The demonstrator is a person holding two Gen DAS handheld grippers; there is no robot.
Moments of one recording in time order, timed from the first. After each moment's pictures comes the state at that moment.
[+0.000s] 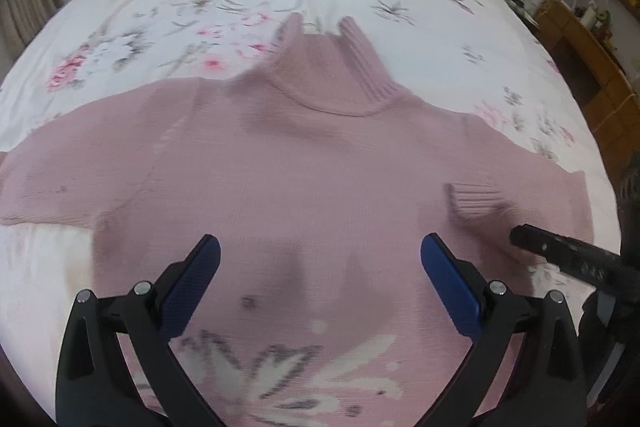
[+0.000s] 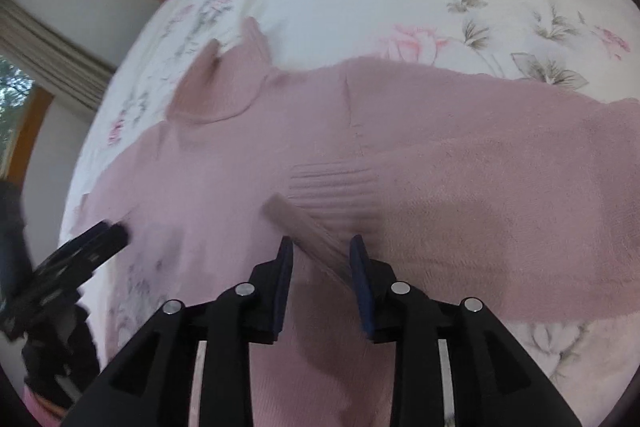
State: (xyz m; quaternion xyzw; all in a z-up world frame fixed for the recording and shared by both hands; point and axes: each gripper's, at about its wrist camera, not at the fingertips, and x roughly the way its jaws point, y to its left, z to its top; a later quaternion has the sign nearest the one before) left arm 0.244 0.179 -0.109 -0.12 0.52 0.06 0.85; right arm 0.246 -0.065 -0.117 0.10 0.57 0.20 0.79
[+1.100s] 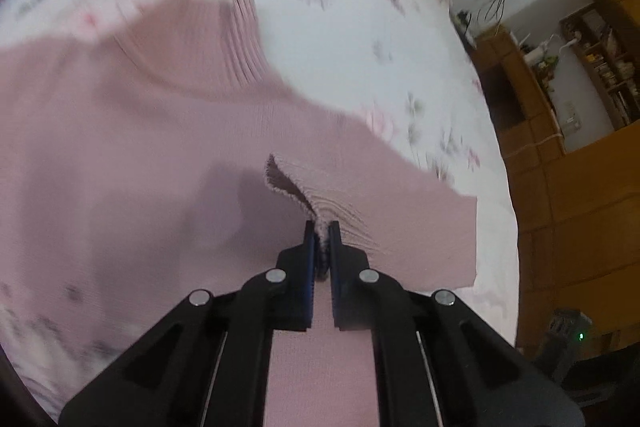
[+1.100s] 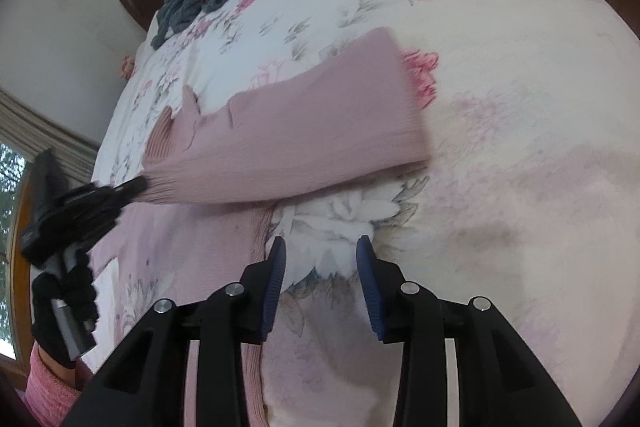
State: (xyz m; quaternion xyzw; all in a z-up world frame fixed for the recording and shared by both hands) left arm 0.290 0.122 -0.113 -0.27 0.51 -0.07 0.82; right arm 0.159 -0.210 -0.100 0.21 0.53 0.10 0.81
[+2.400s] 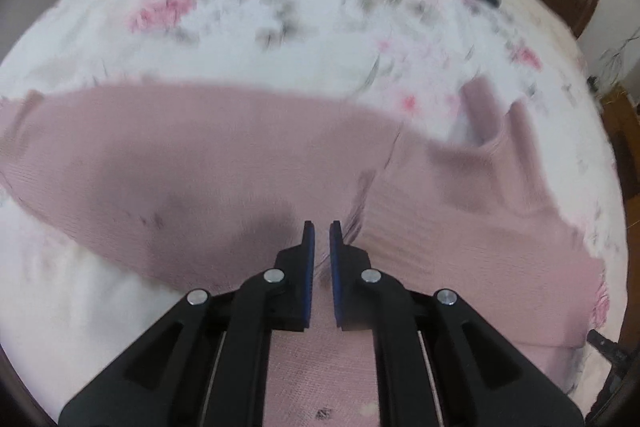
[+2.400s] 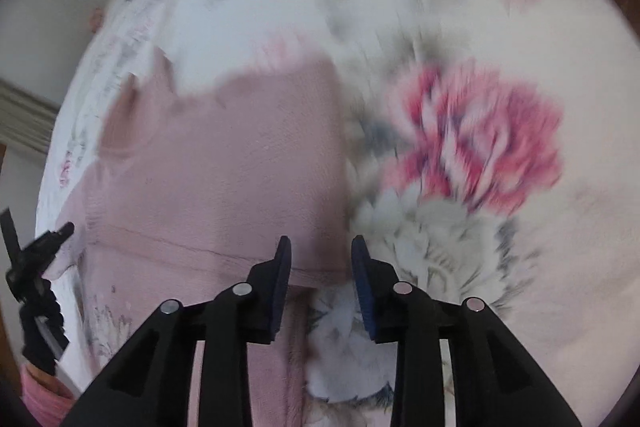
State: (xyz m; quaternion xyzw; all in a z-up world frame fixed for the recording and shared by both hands) left arm 0.252 0.359 -0.126 -0.21 0.49 0.17 0.83; right arm 0.253 -0.119 -0.111 0.11 0.59 0.09 0.80
